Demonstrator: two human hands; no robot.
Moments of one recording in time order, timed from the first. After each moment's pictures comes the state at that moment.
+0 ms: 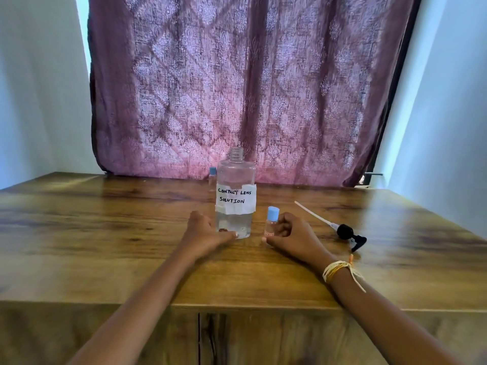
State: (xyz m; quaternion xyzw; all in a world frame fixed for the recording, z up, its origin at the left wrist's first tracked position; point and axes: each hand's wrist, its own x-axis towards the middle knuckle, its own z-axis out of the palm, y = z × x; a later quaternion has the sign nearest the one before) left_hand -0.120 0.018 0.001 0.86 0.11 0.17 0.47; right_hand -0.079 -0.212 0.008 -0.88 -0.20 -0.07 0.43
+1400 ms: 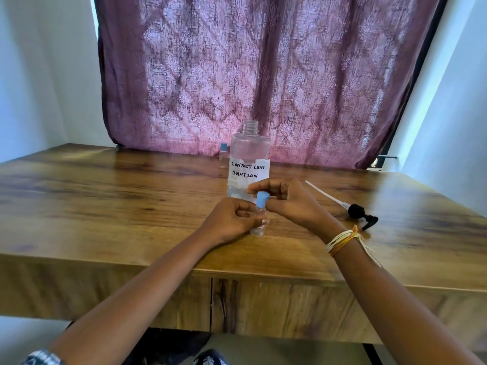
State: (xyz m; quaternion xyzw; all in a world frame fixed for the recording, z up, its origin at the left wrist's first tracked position) left_hand -0.151 -0.004 -0.003 0.84 -0.11 0.13 0.52; right_hand -0.125 -0.174 0.053 -0.80 -0.34 -0.02 0.50
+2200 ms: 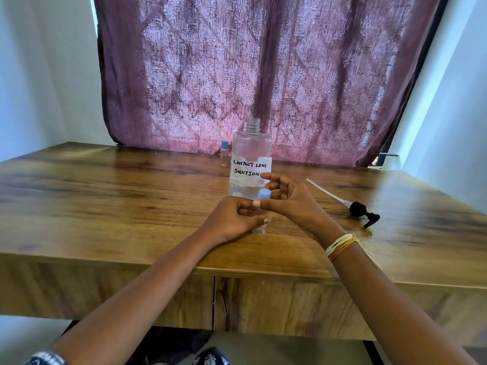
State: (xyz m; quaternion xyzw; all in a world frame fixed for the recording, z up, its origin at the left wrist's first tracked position) left_hand -0.147 -0.006 -0.004 0.83 -0.12 0.12 0.53; right_hand -0.123 -0.176 0.043 -0.75 -0.29 0.01 0.60
